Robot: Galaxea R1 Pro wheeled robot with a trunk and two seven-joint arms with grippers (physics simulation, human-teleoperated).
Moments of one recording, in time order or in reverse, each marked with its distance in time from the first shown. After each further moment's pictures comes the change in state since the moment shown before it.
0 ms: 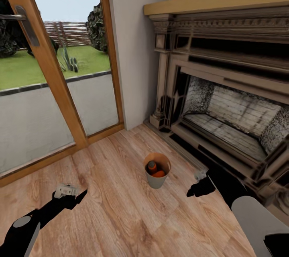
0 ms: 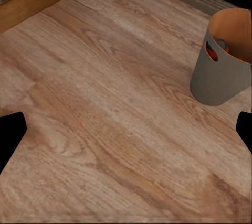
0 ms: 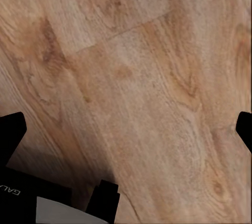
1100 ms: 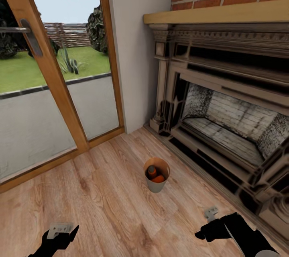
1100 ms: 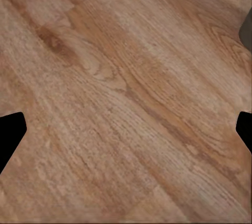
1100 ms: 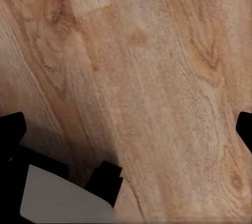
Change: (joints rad) left arm 0.000 0.013 0.007 0.588 0.011 -0.402 0.214; right arm 0.318 -0.039 -0.105 0.017 -0.009 -0.410 -0.014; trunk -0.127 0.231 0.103
